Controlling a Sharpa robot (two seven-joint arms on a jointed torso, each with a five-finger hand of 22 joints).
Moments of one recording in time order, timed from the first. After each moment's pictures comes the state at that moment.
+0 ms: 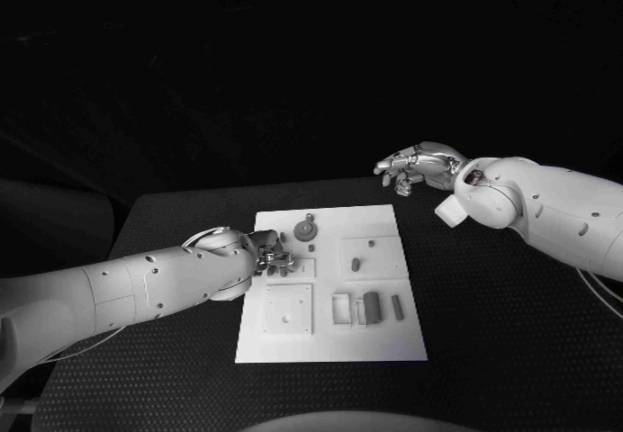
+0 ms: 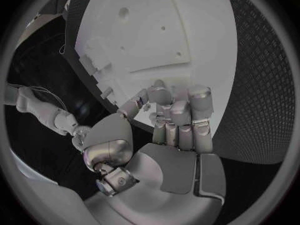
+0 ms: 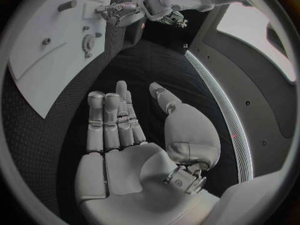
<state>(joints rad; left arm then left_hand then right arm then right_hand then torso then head) 1.17 -0.59 -0.21 1.24 -1.17 -0.16 -0.39 0.63 0.03 0.80 -0.33 0.22 1.22 -0.01 0.43 0.59 1.38 -0.12 0.84 0.82 1.25 -0.20 1.39 0.68 0.02 1.39 -0.25 0.77 1.31 1.25 -0.65 0.05 1.01 -0.57 0.12 0.15 0.85 -0.11 0.47 -0.18 0.24 0.88 0.16 0.26 0.57 1.19 0.06 0.17 0.87 1.01 -0.04 1.20 0.81 0.21 0.99 0.01 1.00 1.31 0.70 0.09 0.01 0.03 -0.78</state>
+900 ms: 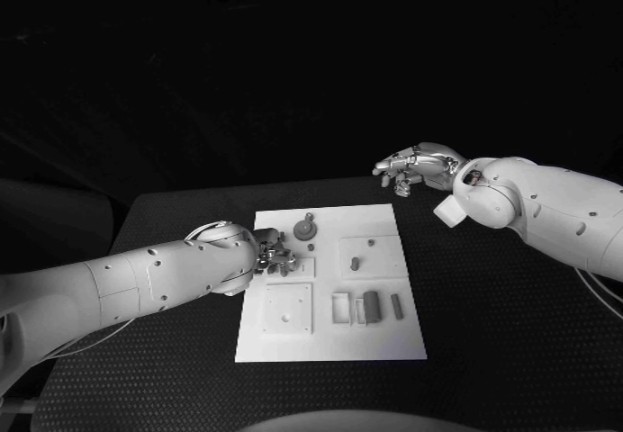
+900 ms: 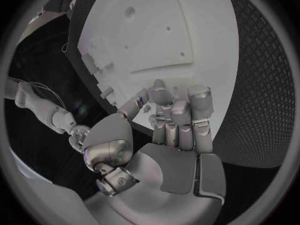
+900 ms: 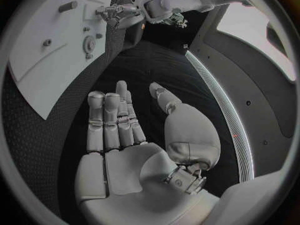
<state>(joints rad) 1.17 -0.57 -0.19 1.20 -1.15 -0.08 -0.40 0.62 0.03 0.80 -0.33 0.21 1.23 -0.01 0.43 0.60 1.38 -0.12 0.84 0.82 1.25 -0.20 1.40 0.68 0.02 1.39 -0.25 0.77 1.31 1.24 -0.65 0.05 1.01 -0.57 0.13 0.15 0.85 -0.11 0.47 -0.18 0.24 0.88 0.16 0.26 0.57 1.19 0.06 0.17 0.87 1.01 -0.04 1.20 0.81 0.21 1.00 0.01 1.00 1.31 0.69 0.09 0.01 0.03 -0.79</state>
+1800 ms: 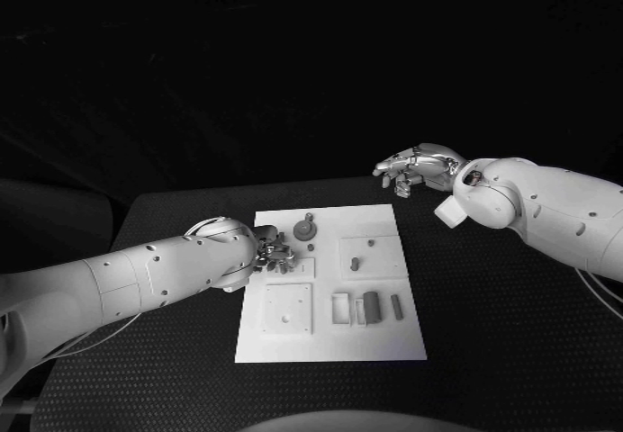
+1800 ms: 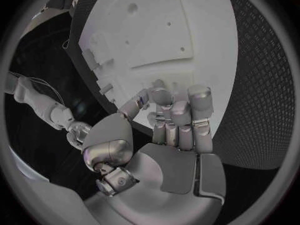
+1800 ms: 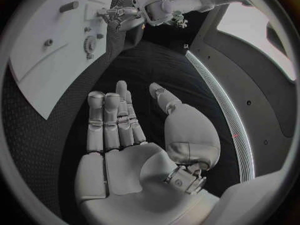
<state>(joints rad) 1.17 -0.57 -0.15 1.18 -1.13 -0.04 -0.41 0.62 0.03 0.80 -0.33 0.21 1.23 -0.01 0.43 0.60 1.38 -0.12 0.85 0.82 1.25 -0.20 1.40 0.68 0.02 1.39 -0.25 0.77 1.31 1.24 -0.65 0.05 1.00 -0.57 0.14 0.15 0.85 -0.10 0.48 -0.18 0.24 0.88 0.16 0.26 0.57 1.19 0.06 0.17 0.87 1.01 -0.04 1.20 0.81 0.22 0.99 0.01 1.00 1.31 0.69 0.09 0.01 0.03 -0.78</state>
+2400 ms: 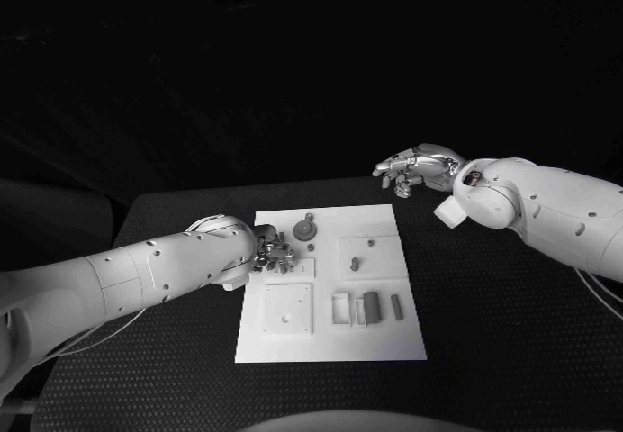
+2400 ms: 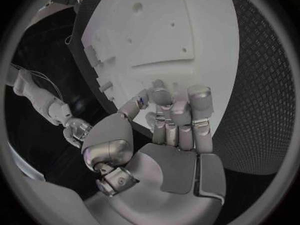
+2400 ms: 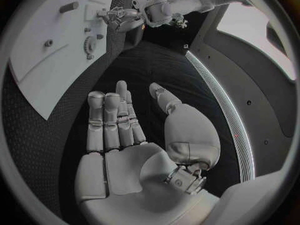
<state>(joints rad) 1.17 -0.56 -0.15 1.16 -1.07 -0.01 -0.41 0.62 0.03 0.77 -0.30 0.24 1.23 -0.01 0.44 0.61 1.38 -0.12 0.85 0.82 1.25 -0.20 1.40 0.67 0.02 1.38 -0.25 0.77 1.31 1.24 -0.65 0.05 1.00 -0.57 0.14 0.14 0.85 -0.10 0.48 -0.18 0.24 0.88 0.16 0.26 0.57 1.19 0.06 0.17 0.87 1.01 -0.04 1.20 0.81 0.21 0.99 0.01 1.00 1.31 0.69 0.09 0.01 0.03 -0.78</state>
